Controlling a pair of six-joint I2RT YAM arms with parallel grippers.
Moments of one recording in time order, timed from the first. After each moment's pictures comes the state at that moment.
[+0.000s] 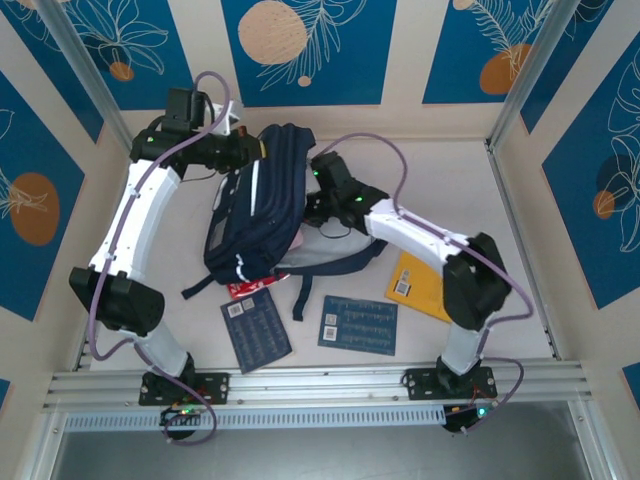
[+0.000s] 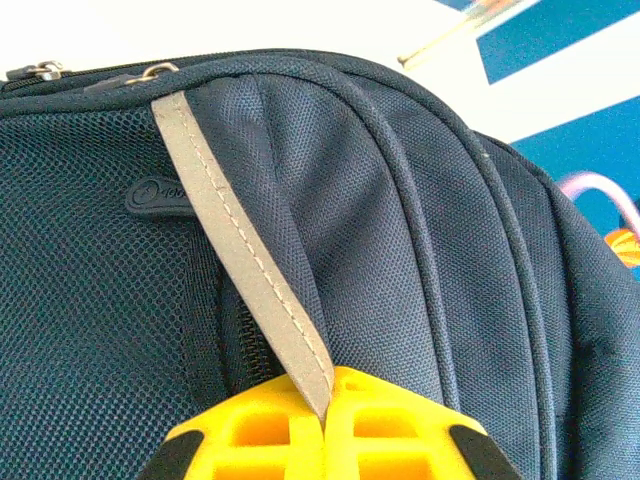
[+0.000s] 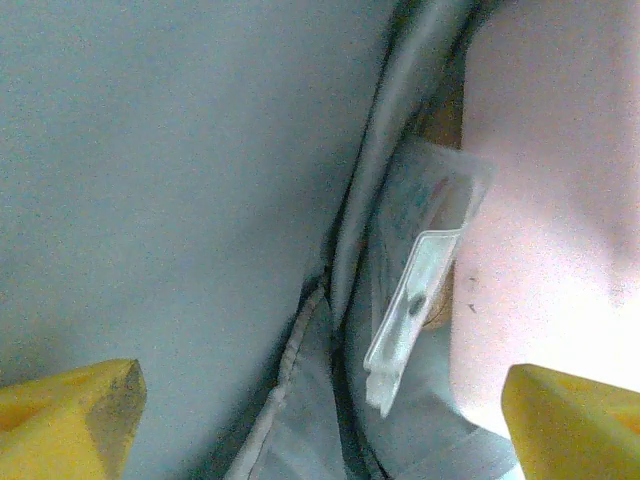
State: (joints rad) left arm -0.22 1.69 1.94 -0.95 0.61 -0.45; right arm 0.69 1.75 1.45 -0.29 -0.43 0.79
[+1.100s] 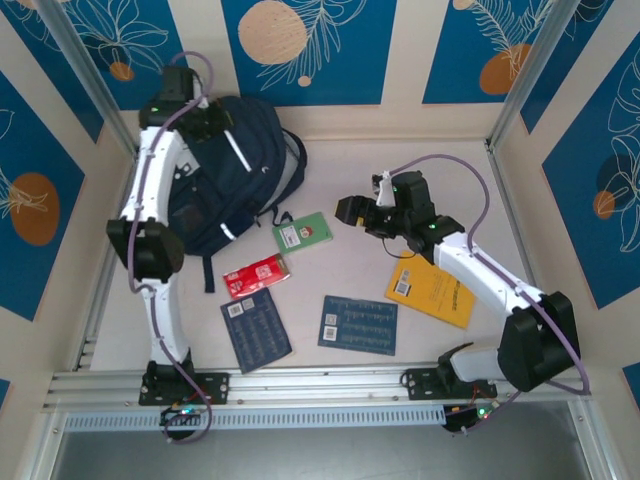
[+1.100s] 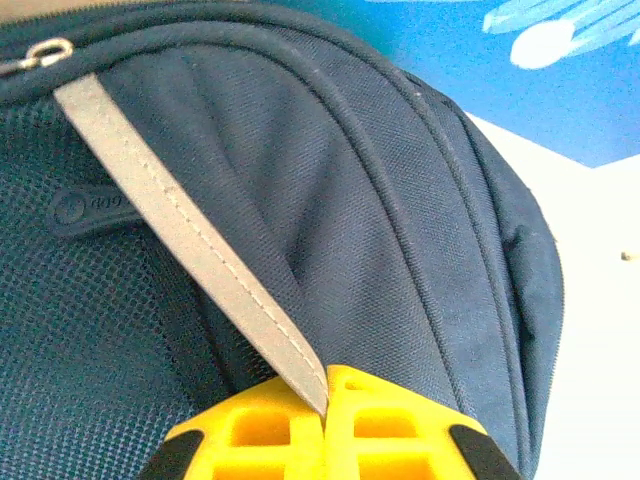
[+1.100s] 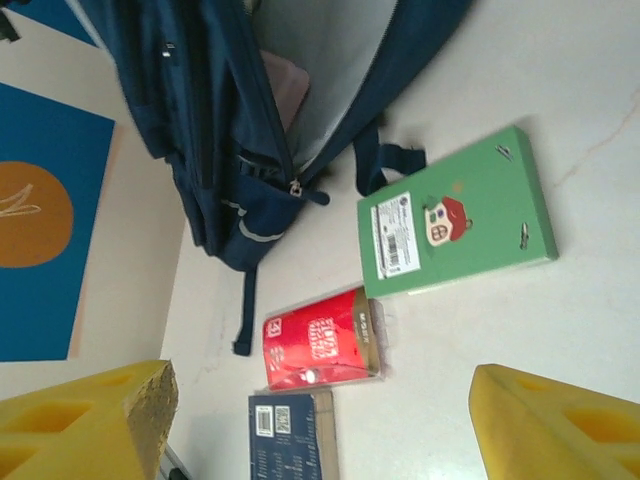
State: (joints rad) left arm -0.10 2.20 2.42 -0.98 0.30 -0.46; right arm 0.42 1.35 0.98 -0.24 -0.46 0.72
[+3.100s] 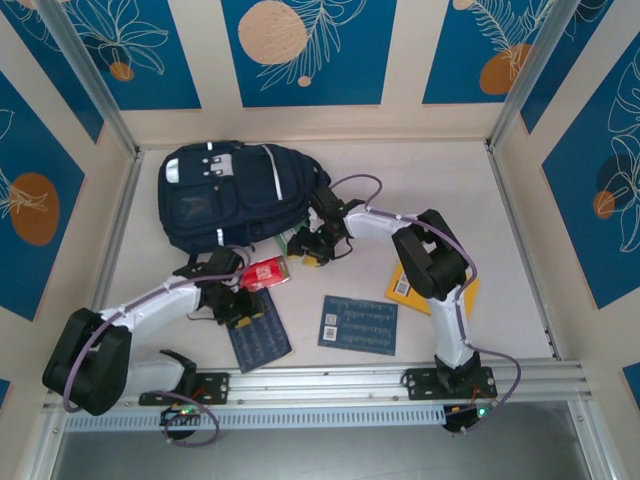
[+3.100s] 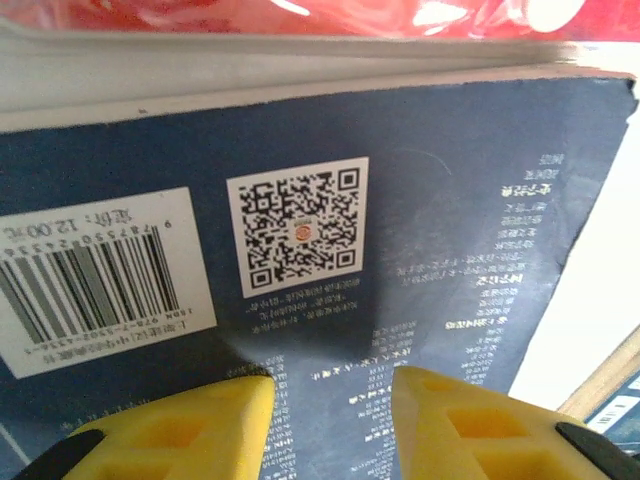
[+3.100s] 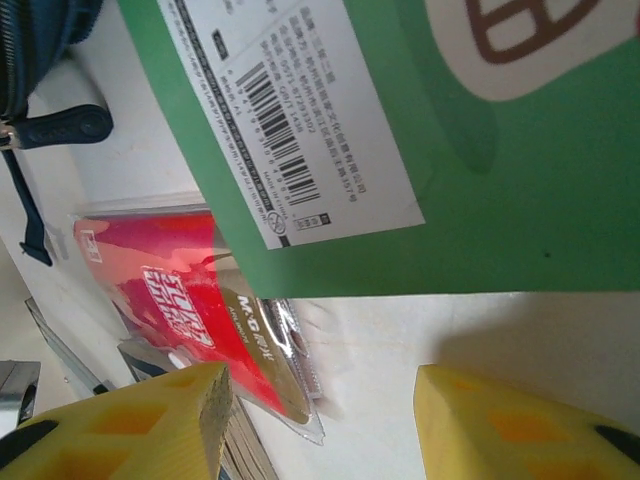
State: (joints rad) left arm -0.46 1.25 0.56 -0.65 0.34 -0.86; right arm 0.64 2.11 1.45 -0.53 -0.57 0.75
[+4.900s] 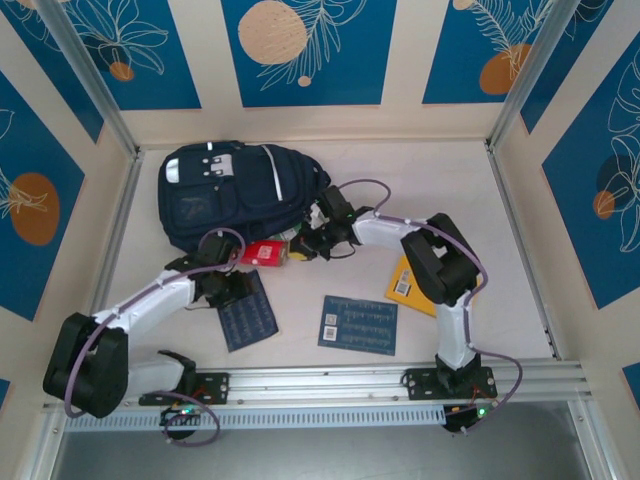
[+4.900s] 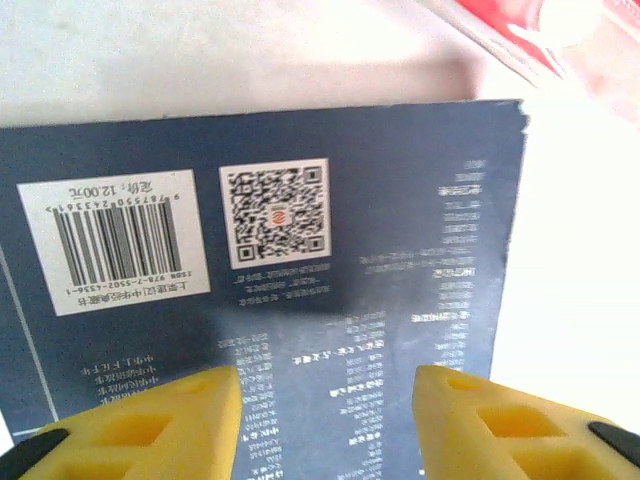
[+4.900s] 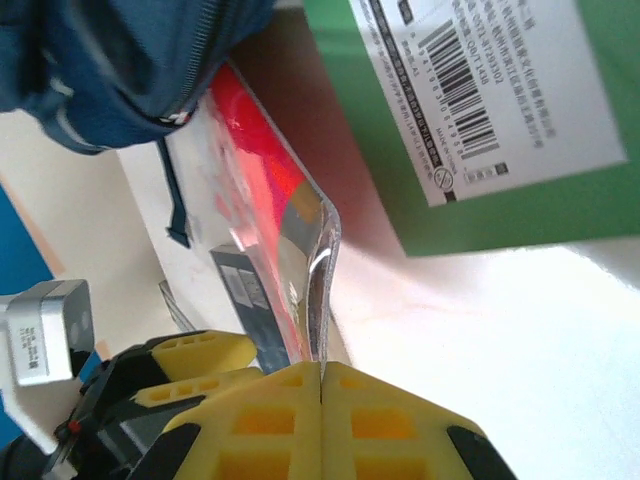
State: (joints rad) left arm -0.38 1.22 0.63 -0.62 0.15 -0.76; right arm 0.62 1.99 1.29 -0.25 -0.71 0.96
